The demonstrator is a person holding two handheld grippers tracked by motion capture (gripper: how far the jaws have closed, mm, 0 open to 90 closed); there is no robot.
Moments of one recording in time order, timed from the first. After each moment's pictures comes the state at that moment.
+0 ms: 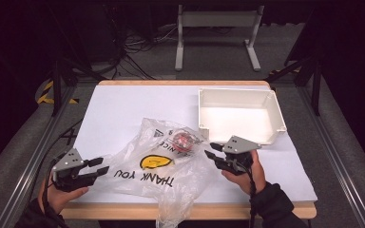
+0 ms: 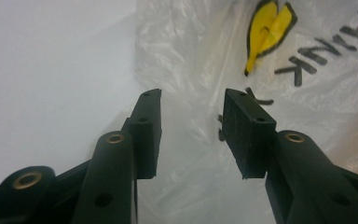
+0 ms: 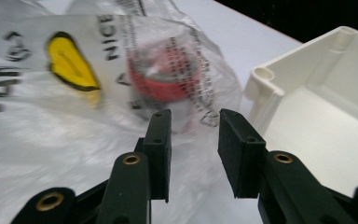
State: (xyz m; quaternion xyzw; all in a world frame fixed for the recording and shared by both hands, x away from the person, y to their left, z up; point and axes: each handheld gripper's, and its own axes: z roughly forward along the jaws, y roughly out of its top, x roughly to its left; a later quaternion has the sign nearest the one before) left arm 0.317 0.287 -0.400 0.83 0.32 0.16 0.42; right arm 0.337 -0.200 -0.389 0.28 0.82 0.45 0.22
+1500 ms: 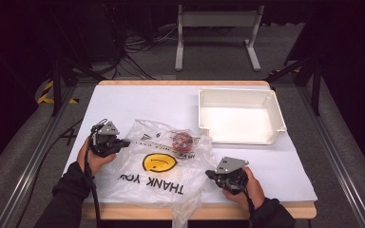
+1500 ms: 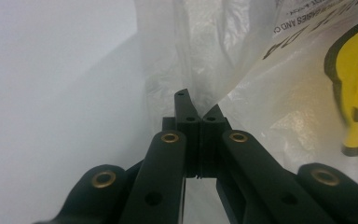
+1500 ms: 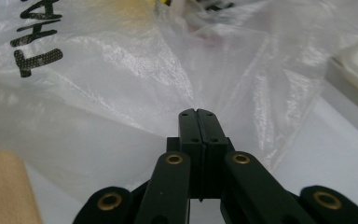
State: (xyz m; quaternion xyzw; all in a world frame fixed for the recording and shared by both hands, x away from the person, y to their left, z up) left arm 0.418 0.228 -0.419 0.87 0.32 0.12 0.36; right arm 0.317 -0.193 -0.437 0.26 0.88 0.37 0.17
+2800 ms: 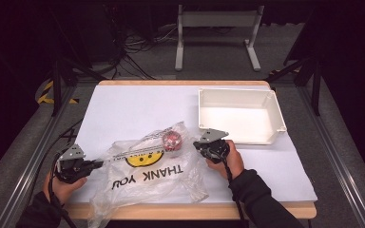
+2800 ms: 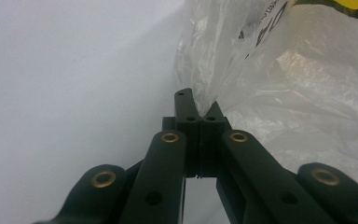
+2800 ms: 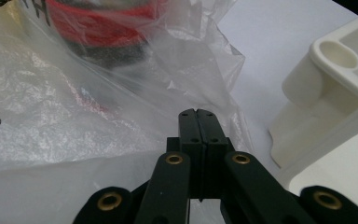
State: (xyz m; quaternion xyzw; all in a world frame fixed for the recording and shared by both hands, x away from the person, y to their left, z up) left arm 0.345 0.299 -0.434 0.84 0.37 0.12 0.38; right arm 0.400 -0.152 -0.429 0.27 0.86 0.37 0.22
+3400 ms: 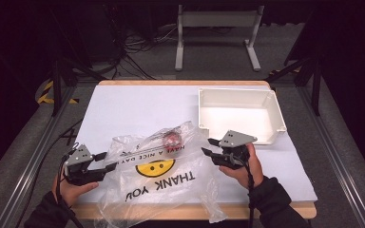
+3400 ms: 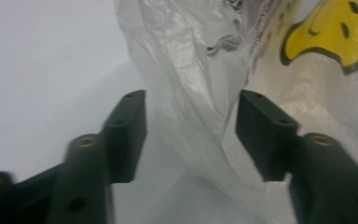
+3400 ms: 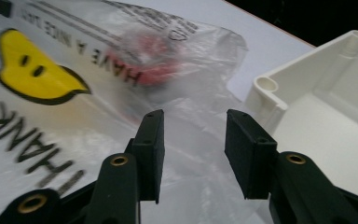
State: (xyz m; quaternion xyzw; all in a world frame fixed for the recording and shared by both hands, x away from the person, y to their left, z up) left arm 0.338 0.269 -0.423 0.83 0.34 0.16 0.42; right arm 0.357 -0.193 -0.385 0.26 0.83 0.44 0.21
